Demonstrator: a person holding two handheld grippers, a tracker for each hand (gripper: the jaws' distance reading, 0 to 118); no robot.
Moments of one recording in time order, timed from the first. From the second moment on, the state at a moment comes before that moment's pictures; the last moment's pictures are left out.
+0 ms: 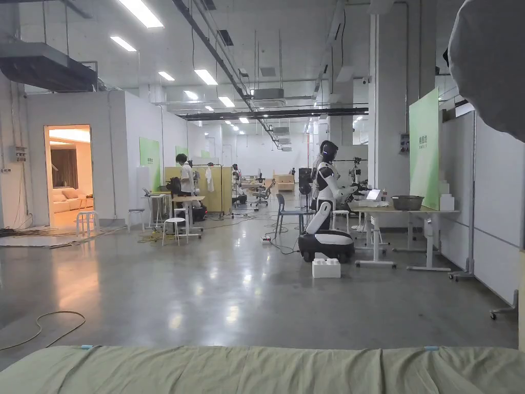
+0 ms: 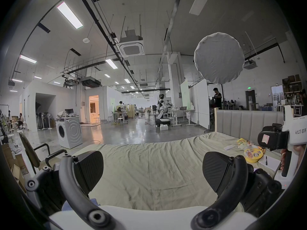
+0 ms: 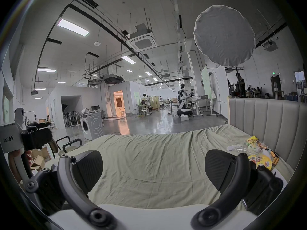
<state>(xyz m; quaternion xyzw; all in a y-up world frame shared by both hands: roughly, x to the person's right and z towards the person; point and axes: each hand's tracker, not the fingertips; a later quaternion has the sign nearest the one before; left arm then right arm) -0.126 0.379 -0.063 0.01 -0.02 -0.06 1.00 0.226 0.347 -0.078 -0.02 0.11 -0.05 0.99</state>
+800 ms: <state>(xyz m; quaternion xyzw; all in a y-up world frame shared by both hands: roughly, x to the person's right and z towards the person) -0.124 0.378 -0.066 -0.01 -0.04 -0.05 1.00 0.225 0.347 -0.080 -0.03 0.10 -0.05 0.99</state>
